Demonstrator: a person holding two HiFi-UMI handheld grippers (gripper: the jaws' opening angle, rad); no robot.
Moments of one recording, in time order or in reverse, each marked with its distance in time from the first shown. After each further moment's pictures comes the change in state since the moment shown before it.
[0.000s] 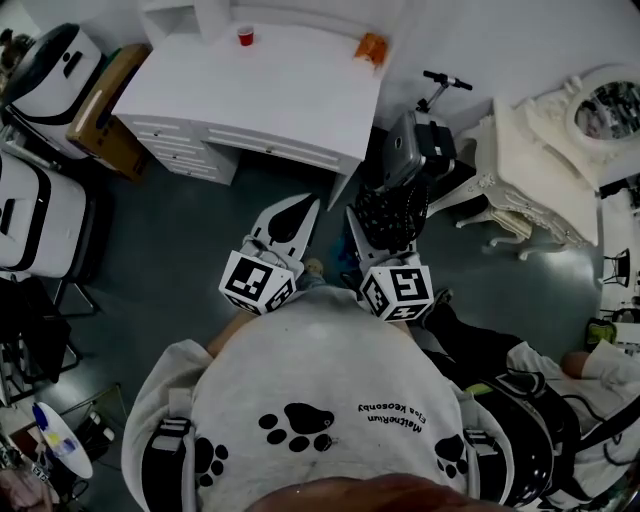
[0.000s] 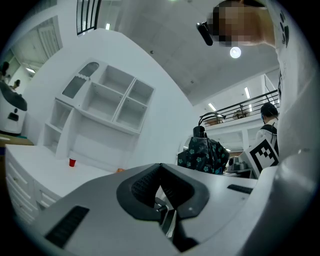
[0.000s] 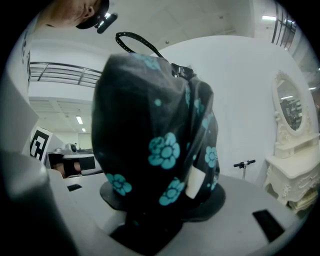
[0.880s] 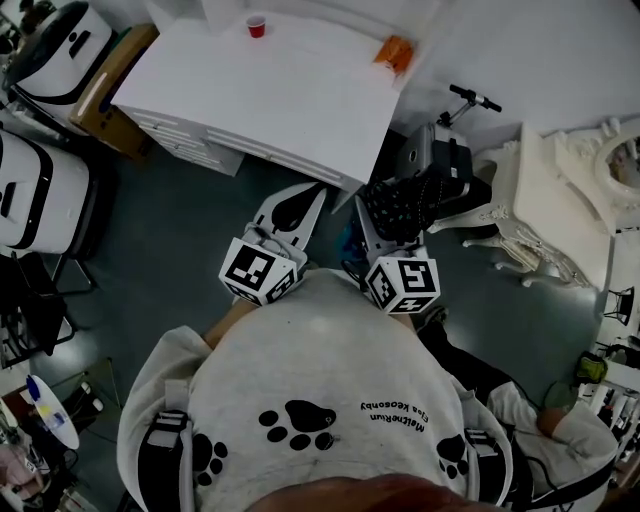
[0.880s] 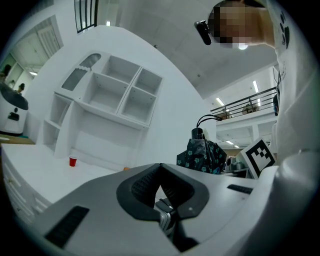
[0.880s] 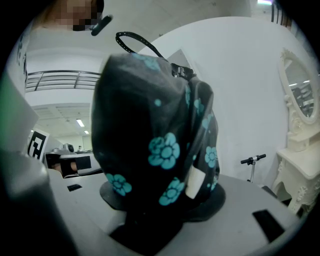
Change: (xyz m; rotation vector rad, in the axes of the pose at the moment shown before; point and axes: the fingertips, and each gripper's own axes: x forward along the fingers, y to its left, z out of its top) left arm 0.138 0.068 -0.022 0.015 0.056 0.078; right arm 0.121 -0.115 0.005 0.060 0.053 0.067
